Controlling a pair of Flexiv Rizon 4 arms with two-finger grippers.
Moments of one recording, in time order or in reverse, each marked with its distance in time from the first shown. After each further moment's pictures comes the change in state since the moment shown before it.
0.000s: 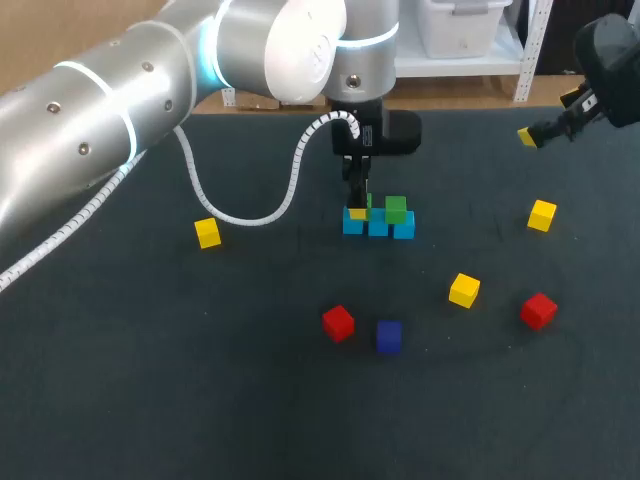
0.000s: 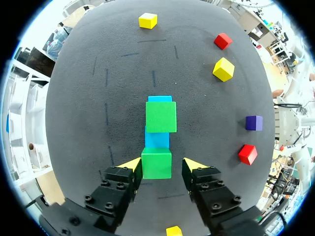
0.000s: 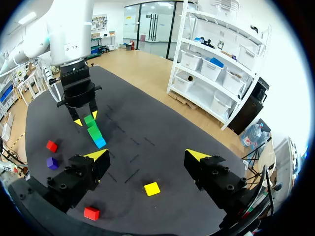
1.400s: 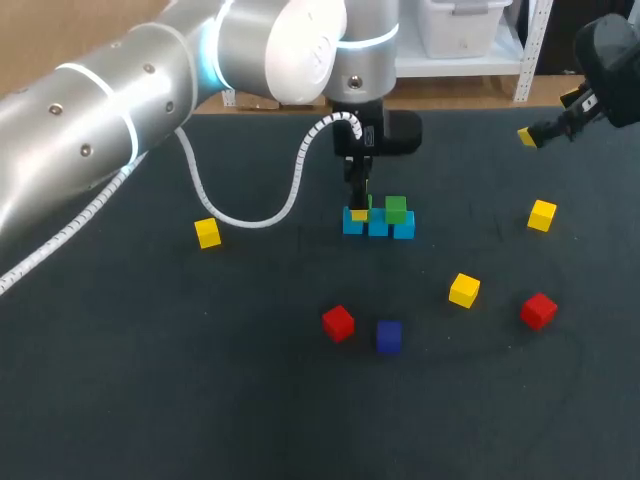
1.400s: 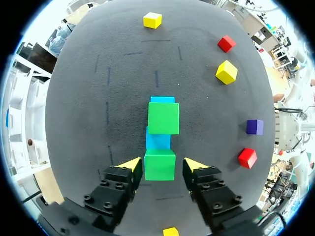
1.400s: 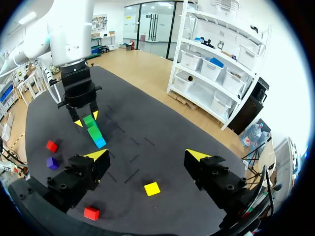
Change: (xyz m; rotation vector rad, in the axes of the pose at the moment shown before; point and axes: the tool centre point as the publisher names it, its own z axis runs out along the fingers) left arm -0.002 0.000 0.002 0.002 -0.005 -0.036; right arm 0.000 0.000 0.000 0.000 0.000 0.000
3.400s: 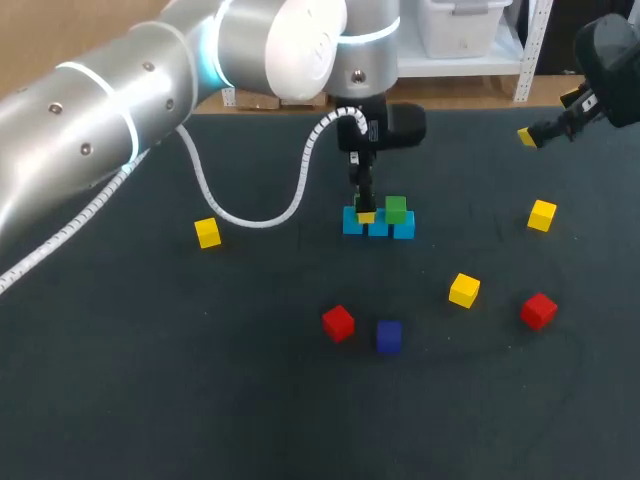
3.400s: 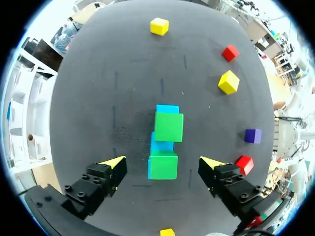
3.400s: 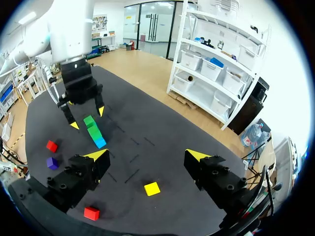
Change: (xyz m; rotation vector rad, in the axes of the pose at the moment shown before) left arm -0.009 0.005 -0.015 -0.016 -0.044 -0.059; right arm 0.000 0.000 0.000 0.000 0.000 0.000
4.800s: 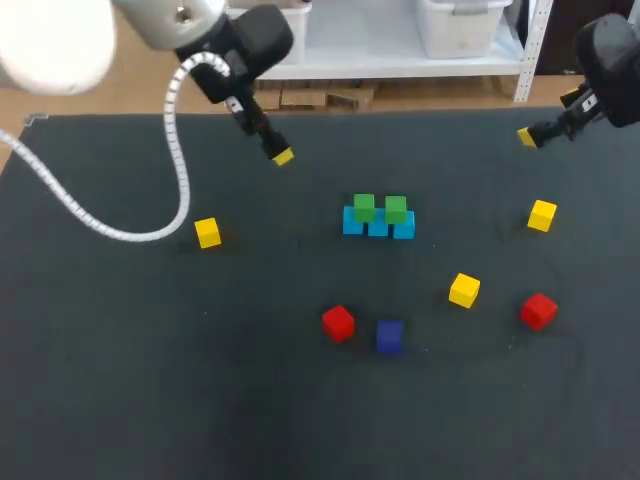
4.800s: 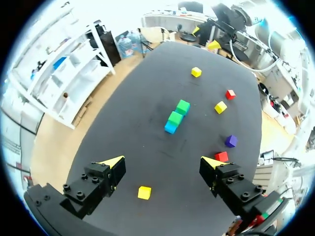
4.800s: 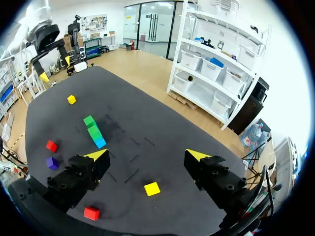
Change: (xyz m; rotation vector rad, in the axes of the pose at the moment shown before) left arm 0.118 -0.047 -0.144 -0.240 -0.326 -0.420; right arm 0.000 0.000 0.000 0.000 0.000 0.000
